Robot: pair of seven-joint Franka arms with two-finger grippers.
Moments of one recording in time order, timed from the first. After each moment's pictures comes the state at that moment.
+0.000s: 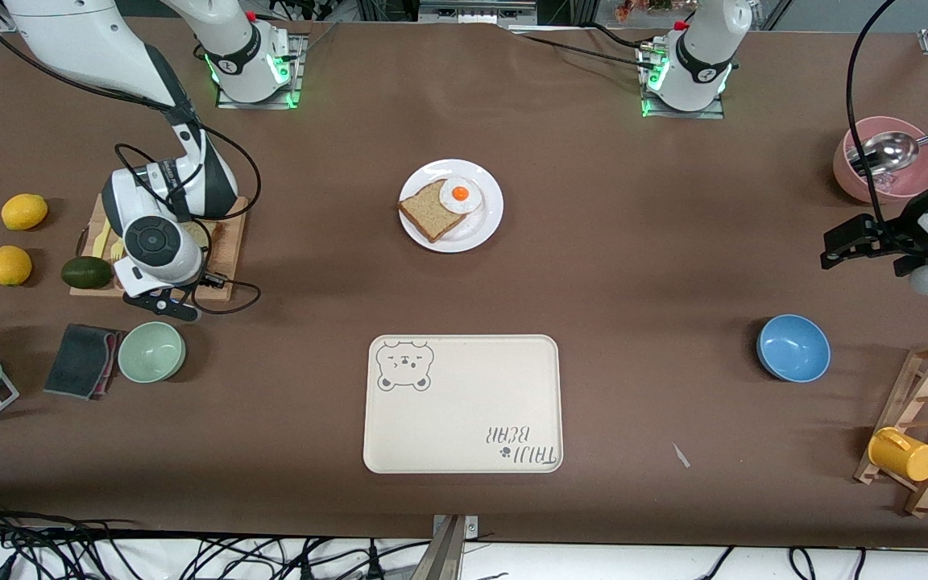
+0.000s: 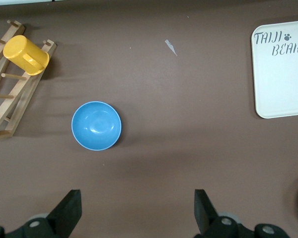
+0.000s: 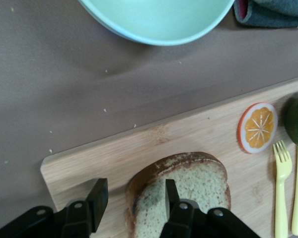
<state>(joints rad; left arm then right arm) 0.01 0.23 -0.02 -1.35 0.00 1.58 0.07 0.17 0.43 -0.10 -2.11 -0.41 2.30 0.64</state>
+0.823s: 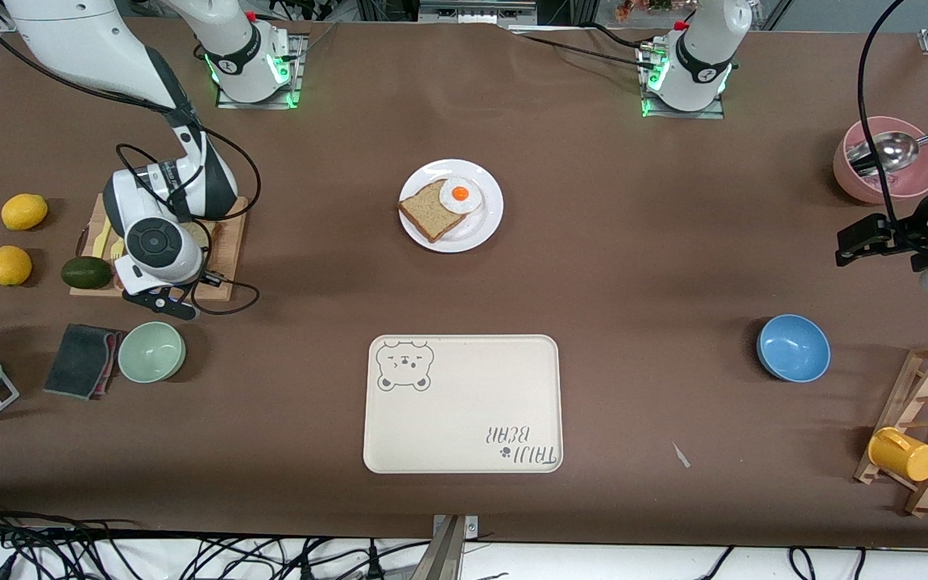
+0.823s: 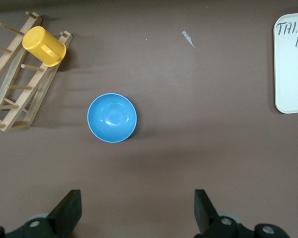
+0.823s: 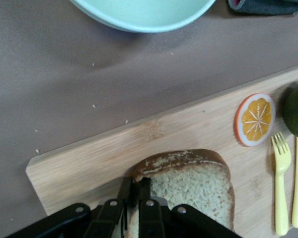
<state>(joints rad) 0.02 0.23 -0.02 -1.35 0.05 1.56 0.08 0.17 0.43 -0.10 -2.11 -0.41 2.30 0.67</state>
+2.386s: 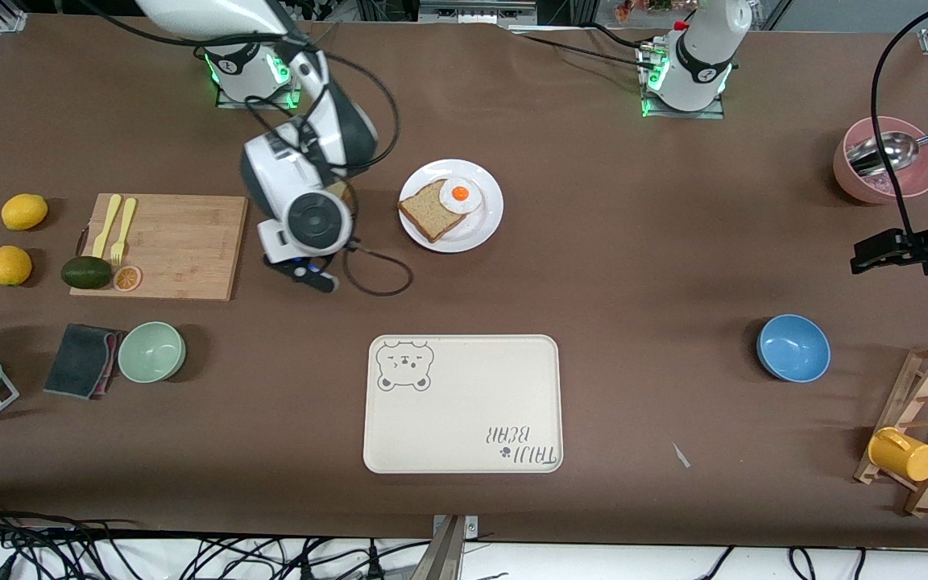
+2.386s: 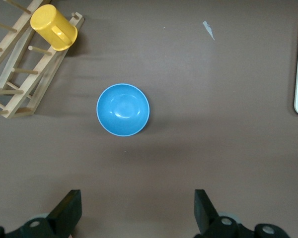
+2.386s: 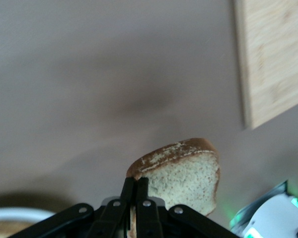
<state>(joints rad) 0.08 0.26 -0.02 -1.37 0.04 1.57 0.07 0.55 0.48 0.03 -1.69 -0.02 1.72 1.01</state>
